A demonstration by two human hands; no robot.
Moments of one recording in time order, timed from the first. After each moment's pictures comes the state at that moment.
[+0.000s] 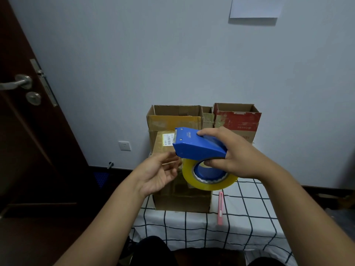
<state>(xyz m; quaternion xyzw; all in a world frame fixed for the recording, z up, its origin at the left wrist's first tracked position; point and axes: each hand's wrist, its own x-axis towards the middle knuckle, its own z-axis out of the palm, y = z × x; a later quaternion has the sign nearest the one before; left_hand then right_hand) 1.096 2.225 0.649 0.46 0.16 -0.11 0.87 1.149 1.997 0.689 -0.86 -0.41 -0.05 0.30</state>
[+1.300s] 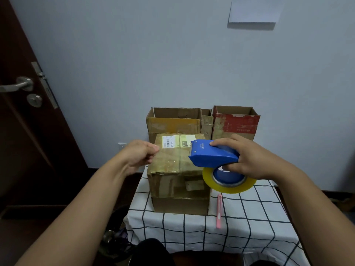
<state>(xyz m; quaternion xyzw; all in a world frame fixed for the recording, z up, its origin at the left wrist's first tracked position) 1.124 2.272 0.669 0.73 0.18 -0.02 0.66 1.169 1.961 0.684 -0.91 -0.37 -0.01 0.21</state>
